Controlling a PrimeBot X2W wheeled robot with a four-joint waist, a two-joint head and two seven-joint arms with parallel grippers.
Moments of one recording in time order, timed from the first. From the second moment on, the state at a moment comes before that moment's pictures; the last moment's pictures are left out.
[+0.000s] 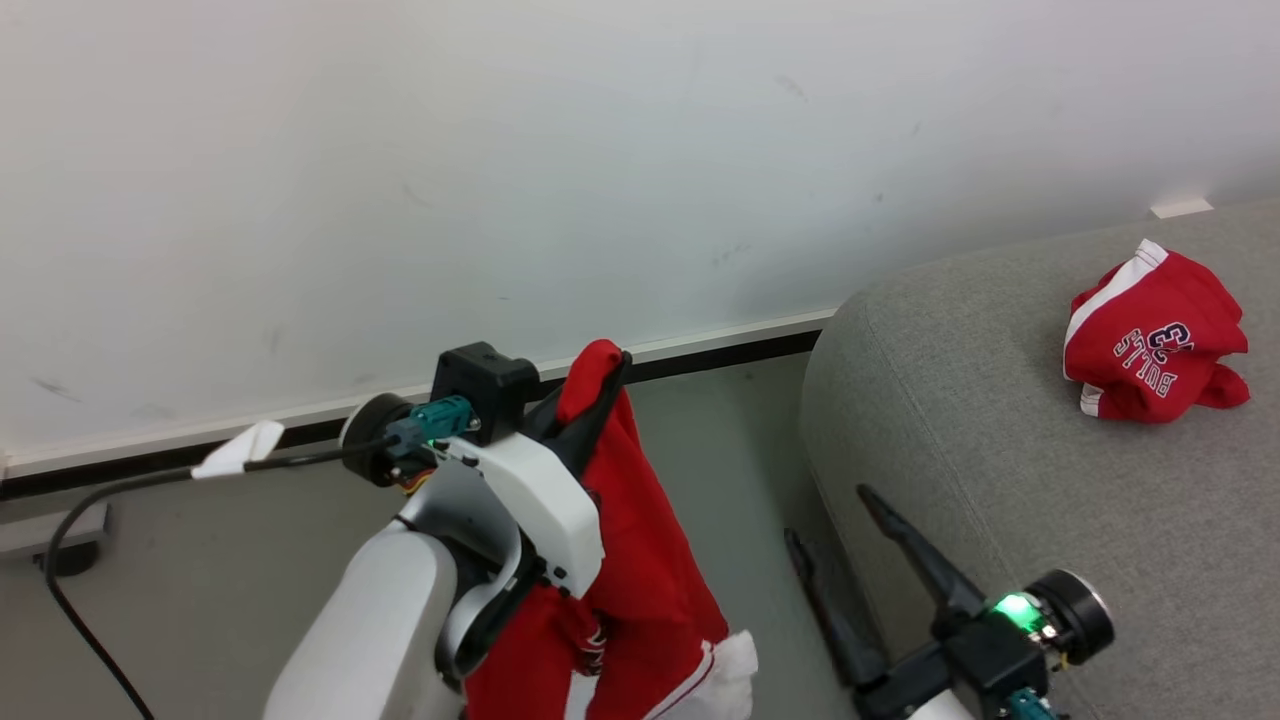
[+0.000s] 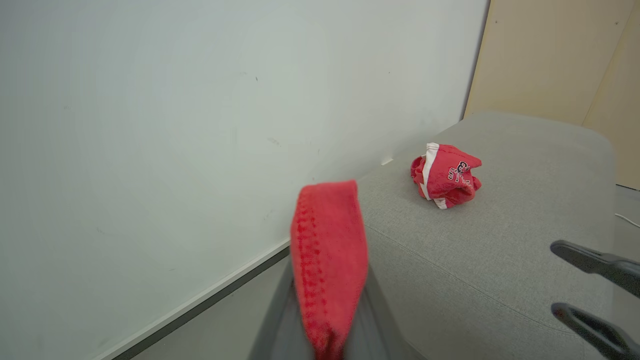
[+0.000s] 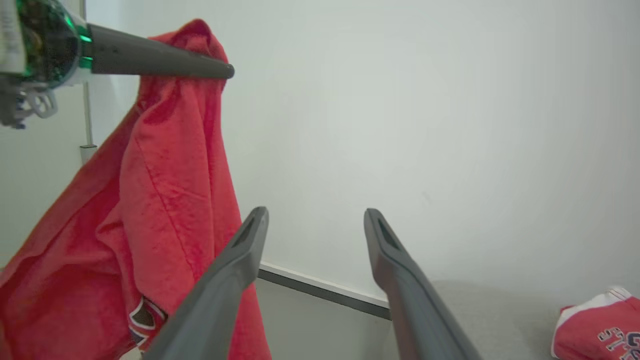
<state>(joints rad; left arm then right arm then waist) -0.50 0.13 -0.39 0.15 -0.28 -0.10 0.20 -0.15 -0.05 0.34 0.17 0.04 0.13 -0.26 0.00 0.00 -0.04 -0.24</state>
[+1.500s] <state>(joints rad) -0.41 0.11 -0.51 0.13 -0.33 -0.06 0.14 -0.61 -0.05 0.72 0.69 0.40 0.13 -0.26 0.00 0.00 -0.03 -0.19</state>
